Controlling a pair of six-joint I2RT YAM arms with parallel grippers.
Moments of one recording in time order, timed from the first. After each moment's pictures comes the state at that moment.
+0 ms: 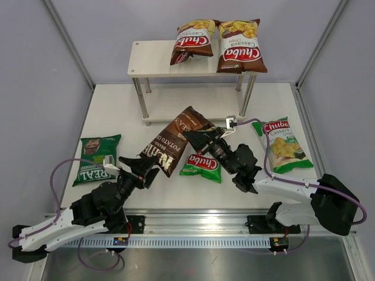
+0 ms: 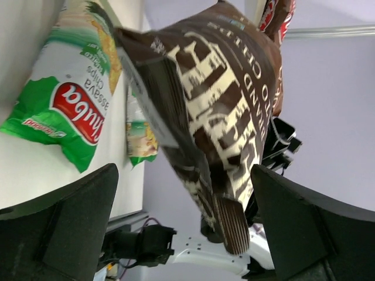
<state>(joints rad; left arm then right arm) -1.19 0.12 0.38 -0.37 -0.67 -1.55 0.94 1.25 0.59 1.00 0.16 0.74</state>
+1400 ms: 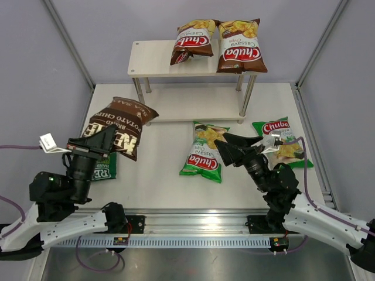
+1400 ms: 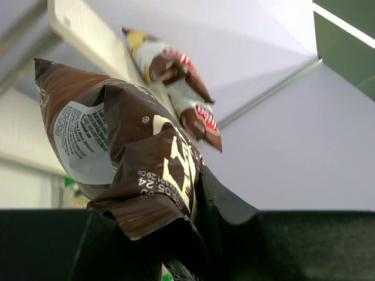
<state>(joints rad) -1.19 0.30 0.84 -0.09 -0.91 -0.65 0.95 0.67 0.39 0.78 0.26 0.65</state>
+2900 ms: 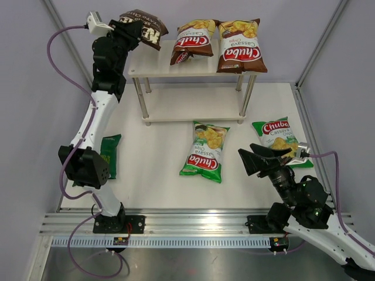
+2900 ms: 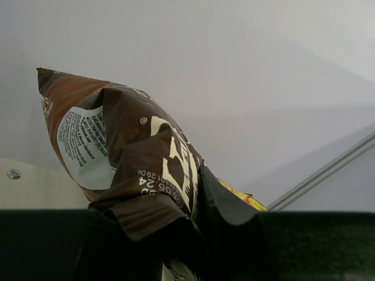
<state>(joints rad) -0.16 1.75 1.89 0.19 0.00 -0.83 0.95 0.17 0.48 0.05 0.41 0.56</state>
